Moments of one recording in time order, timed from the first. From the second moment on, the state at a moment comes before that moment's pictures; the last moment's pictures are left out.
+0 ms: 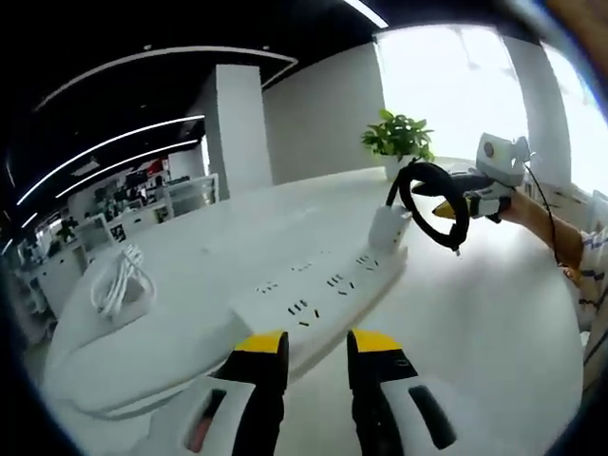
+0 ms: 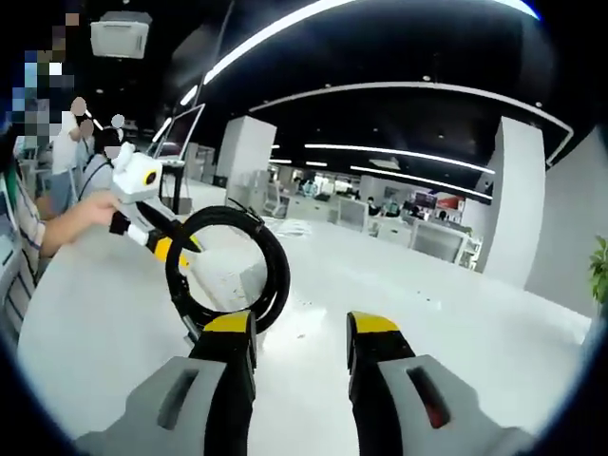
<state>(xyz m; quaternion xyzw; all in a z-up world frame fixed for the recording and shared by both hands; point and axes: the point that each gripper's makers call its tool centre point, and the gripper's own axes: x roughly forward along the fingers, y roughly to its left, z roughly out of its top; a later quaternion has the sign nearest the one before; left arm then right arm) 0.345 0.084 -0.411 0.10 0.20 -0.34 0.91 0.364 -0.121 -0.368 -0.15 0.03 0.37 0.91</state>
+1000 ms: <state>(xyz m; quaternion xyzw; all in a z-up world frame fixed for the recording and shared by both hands) 0.353 0.099 -0.416 0.11 0.21 -0.32 0.92 0.386 -0.073 -0.424 -0.15 0.12 0.44 0.88</state>
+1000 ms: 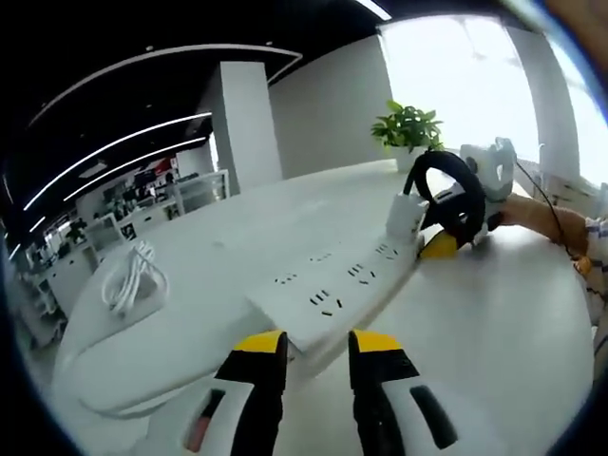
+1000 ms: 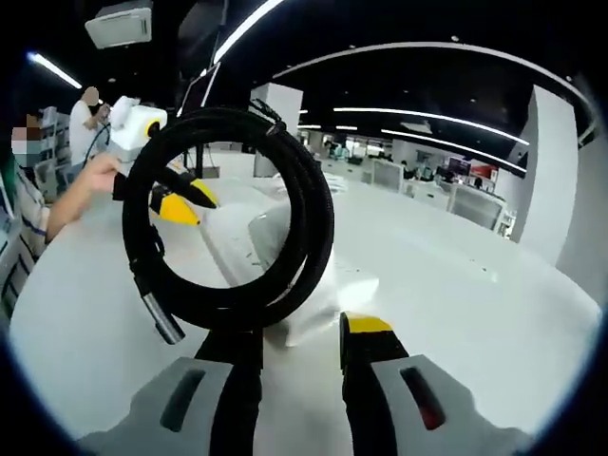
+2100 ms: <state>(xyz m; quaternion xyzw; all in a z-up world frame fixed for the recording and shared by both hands) 0.361 0.097 -0.421 0.06 0.21 -0.33 0.92 0.379 -0.076 -0.423 -0.11 0.12 0.45 0.88</state>
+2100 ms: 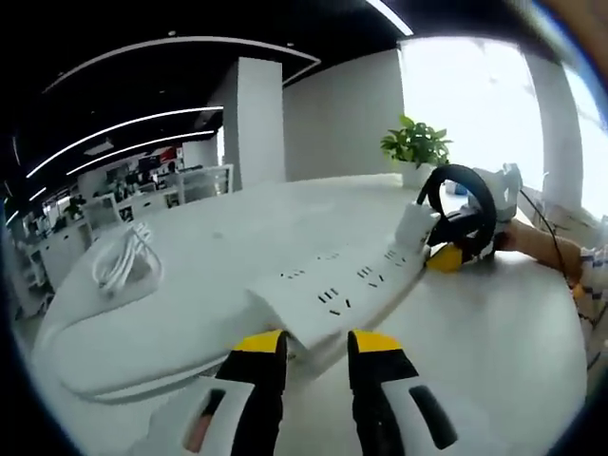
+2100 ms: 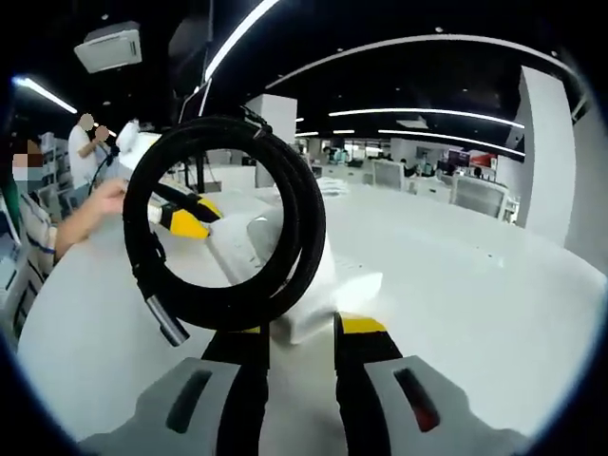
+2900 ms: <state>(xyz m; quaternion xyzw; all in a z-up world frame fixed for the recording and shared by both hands) 0.351 0.083 -0.423 0.06 0.21 -0.34 0.91 0.365 -0.091 -0.425 -0.13 0.13 0.46 0.87</state>
